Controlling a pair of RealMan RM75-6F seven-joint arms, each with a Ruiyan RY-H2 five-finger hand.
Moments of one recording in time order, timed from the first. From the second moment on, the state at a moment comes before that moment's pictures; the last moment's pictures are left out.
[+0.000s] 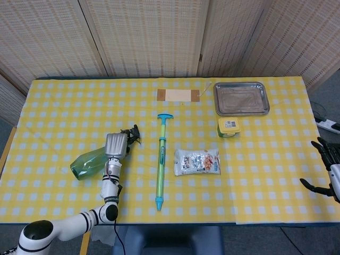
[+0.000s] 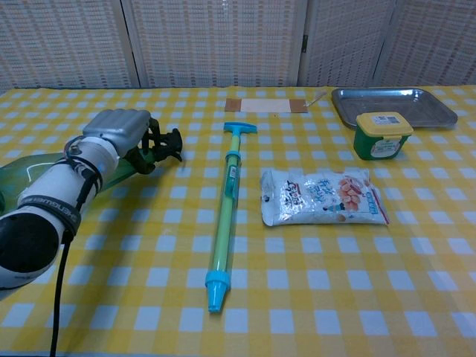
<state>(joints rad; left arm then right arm) -0.84 -1.98 -0.36 -0.99 0.86 1.14 0.70 0.10 -0.98 0.05 -1.49 -1.52 1.42 0.49</state>
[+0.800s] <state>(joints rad) -0.62 -1.61 -0.62 -1.57 0.96 1.32 -0.01 0.08 -0.98 0.05 -1.51 -1.53 1.47 0.43</state>
